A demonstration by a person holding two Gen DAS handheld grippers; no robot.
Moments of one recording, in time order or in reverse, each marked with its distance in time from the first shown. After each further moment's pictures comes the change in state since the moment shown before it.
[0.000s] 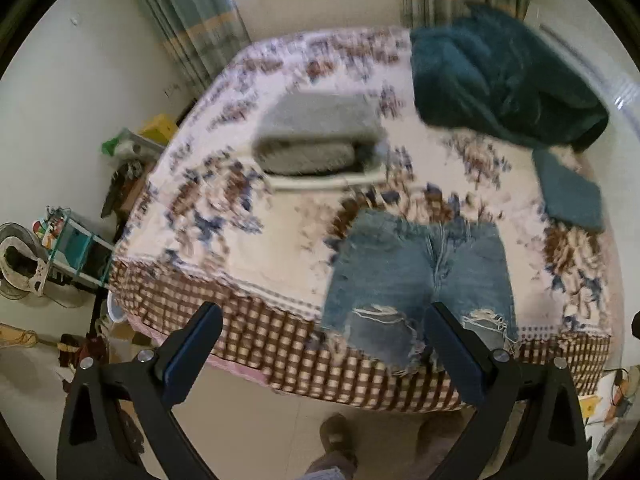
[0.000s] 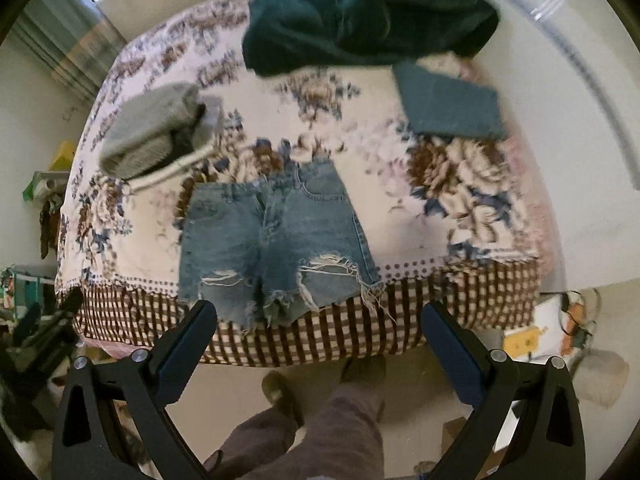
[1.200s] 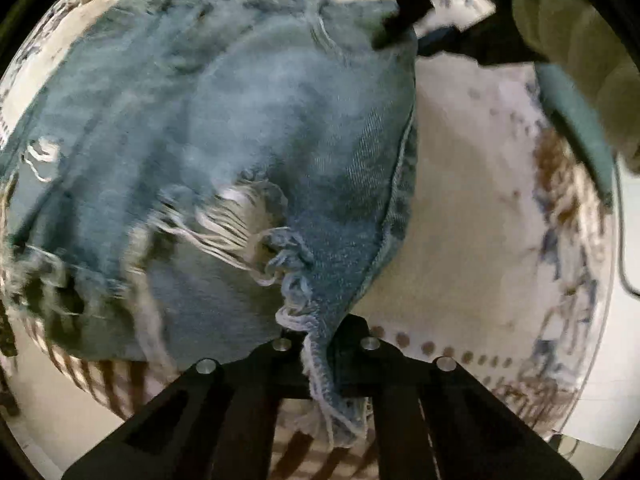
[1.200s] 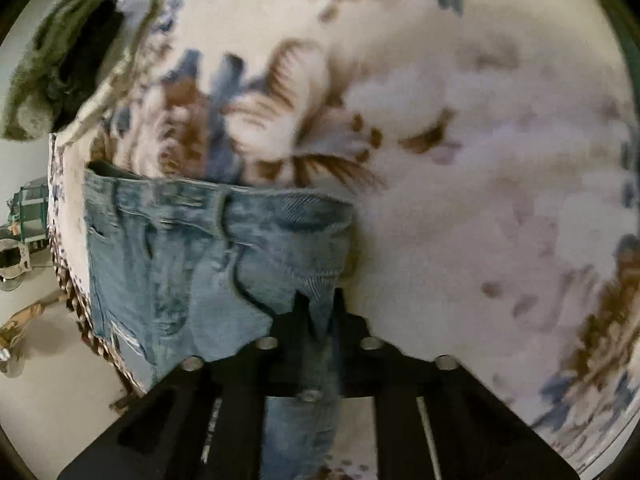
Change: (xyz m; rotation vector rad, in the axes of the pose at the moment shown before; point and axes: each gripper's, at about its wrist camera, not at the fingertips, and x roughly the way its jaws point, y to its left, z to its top) left arm 0.226 -0.260 -0.094 -0.241 0.339 -0.279; right arm 0.460 -0.030 0.193 -0.264 0.391 0.241
